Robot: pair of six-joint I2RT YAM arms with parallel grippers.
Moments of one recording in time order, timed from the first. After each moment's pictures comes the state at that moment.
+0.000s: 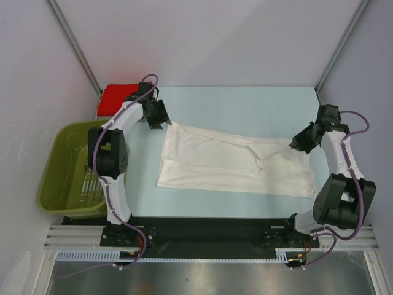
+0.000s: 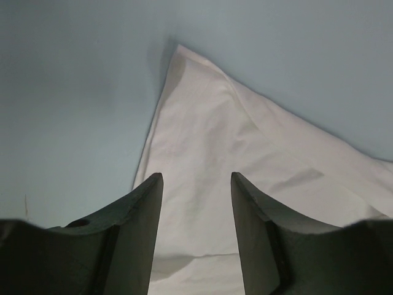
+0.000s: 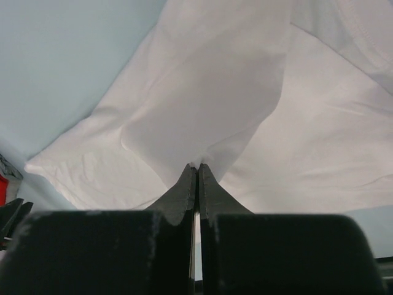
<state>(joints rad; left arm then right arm) -0.16 2.05 1.68 -0.67 0.17 -0.51 -0.24 1.44 1.17 -0.78 -0.17 0.71</state>
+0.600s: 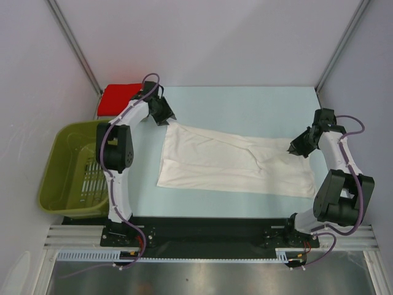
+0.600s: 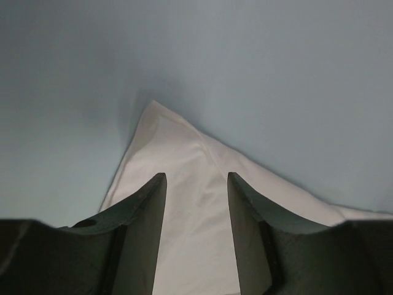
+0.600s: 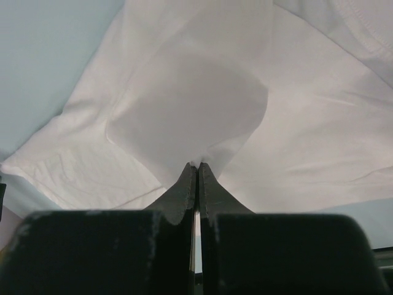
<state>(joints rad) -0.17 2.18 1.78 -0.60 0.17 -0.68 -0.24 1.47 1.12 -0.79 -0.16 0.70</state>
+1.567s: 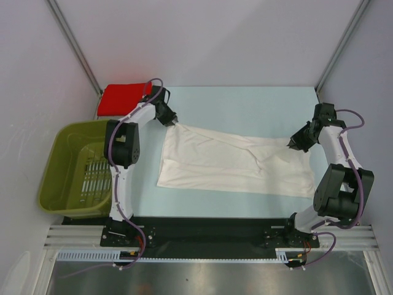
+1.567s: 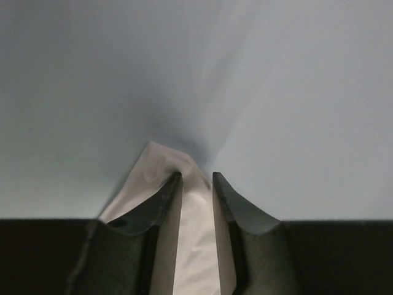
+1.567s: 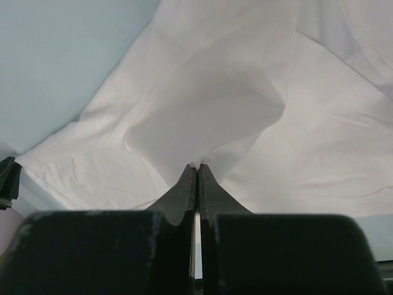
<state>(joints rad) -0.20 2.32 1.84 -0.52 0.08 -0.88 -0.23 1.52 1.19 -0.79 -0.16 0.69</state>
